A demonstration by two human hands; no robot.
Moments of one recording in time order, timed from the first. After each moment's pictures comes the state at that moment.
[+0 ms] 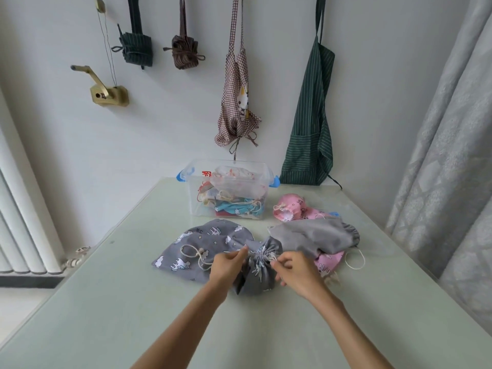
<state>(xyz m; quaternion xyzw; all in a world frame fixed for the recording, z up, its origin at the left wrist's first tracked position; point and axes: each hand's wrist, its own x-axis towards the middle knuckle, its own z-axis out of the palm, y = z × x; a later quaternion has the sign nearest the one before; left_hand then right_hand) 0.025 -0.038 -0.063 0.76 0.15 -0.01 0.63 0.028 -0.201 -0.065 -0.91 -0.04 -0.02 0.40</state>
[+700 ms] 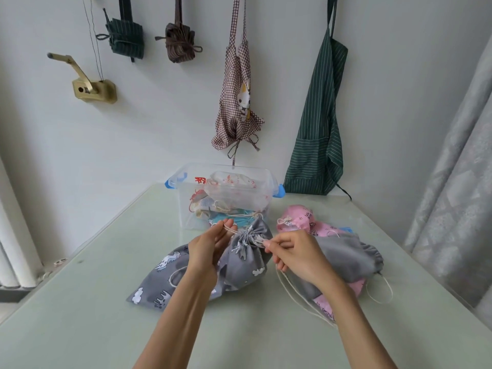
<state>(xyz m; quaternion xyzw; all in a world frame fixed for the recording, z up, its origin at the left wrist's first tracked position) 0.108 -0.016 -0.042 0.40 0.12 0.04 0.90 0.094 -0.188 -0.023 -0.86 -0.14 -0.05 0.50</state>
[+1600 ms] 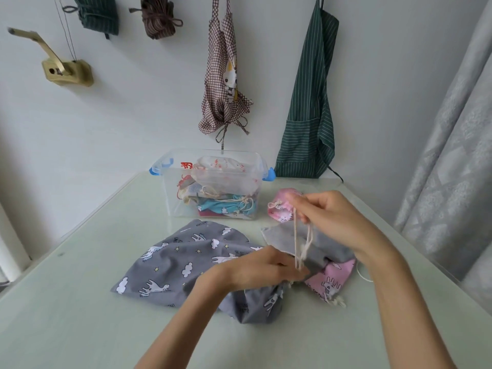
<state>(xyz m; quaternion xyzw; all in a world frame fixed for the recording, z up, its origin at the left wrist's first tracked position) 0.074 -0.080 -0.038 0.82 -0.31 -0.19 0.44 0.060 -0.227 0.039 -0.87 -0.14 -0.07 0.47</state>
